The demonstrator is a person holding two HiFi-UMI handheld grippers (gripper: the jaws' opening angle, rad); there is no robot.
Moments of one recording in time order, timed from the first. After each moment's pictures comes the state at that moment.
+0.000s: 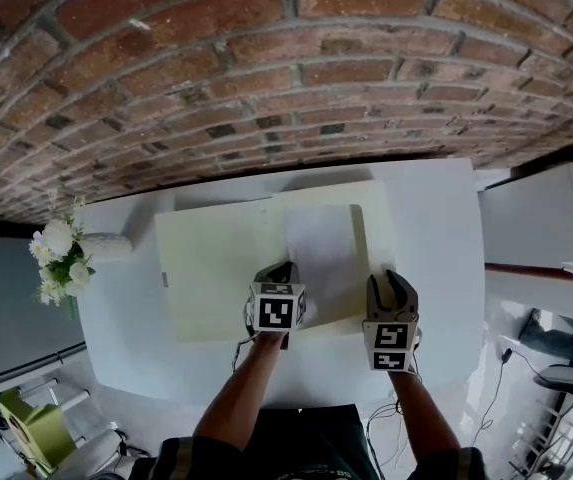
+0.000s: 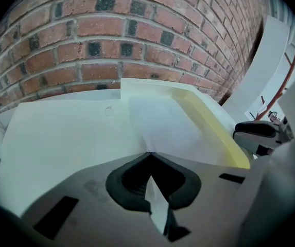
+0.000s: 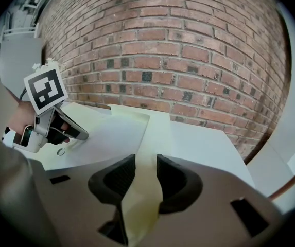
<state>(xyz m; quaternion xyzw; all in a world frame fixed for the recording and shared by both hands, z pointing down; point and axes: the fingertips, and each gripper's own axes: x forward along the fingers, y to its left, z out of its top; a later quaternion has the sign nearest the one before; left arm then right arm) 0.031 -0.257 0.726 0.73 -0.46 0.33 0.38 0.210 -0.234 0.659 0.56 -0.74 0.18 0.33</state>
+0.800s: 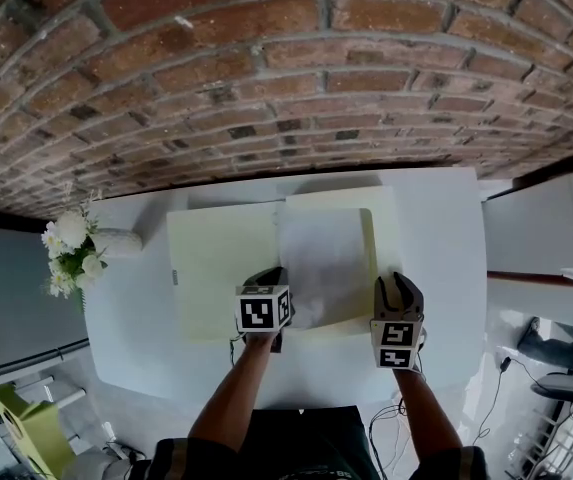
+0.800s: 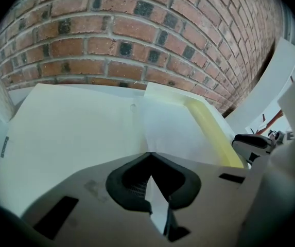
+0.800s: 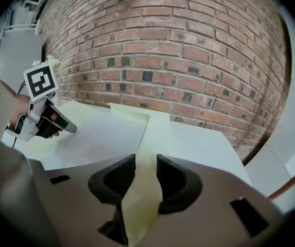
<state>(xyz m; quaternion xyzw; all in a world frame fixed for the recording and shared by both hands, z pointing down) -0.015 -0.249 0.715 0.70 -0.49 0.29 0.43 0.211 -0.234 0.660 0.57 -0.73 0.17 0.34</state>
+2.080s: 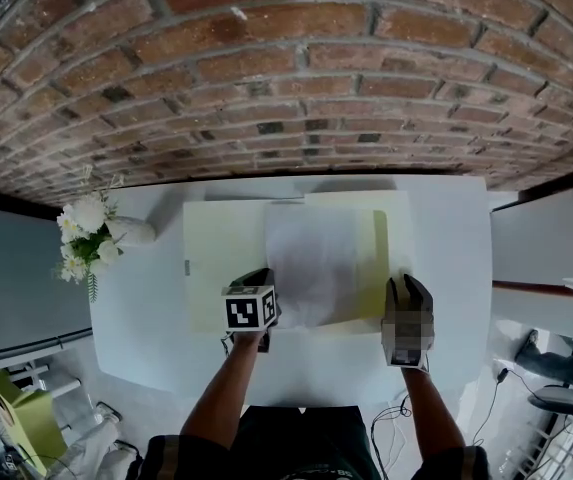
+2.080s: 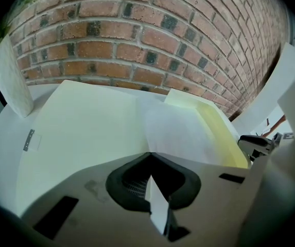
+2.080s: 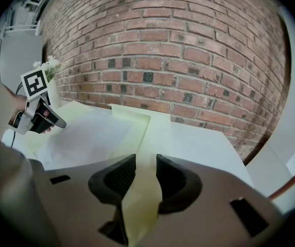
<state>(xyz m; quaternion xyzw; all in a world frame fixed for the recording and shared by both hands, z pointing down) -0.077 -0.236 0.710 0.68 -0.52 0.28 0.44 0.208 -0.233 0.659 0.56 -0.74 0.17 0.33</state>
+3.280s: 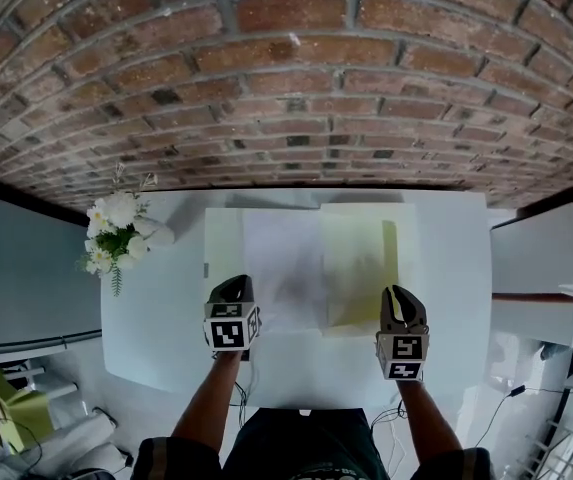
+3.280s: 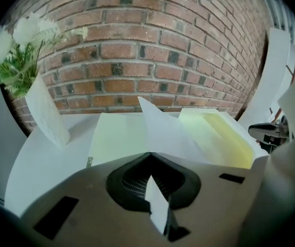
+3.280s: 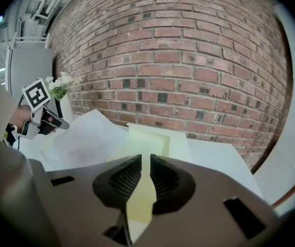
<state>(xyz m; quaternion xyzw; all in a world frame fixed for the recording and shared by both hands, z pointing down) -0.160 -0.223 0.652 0.69 -0.58 0.28 0.33 0.152 -0.221 0.608 0.55 -0.77 0.15 0.28</state>
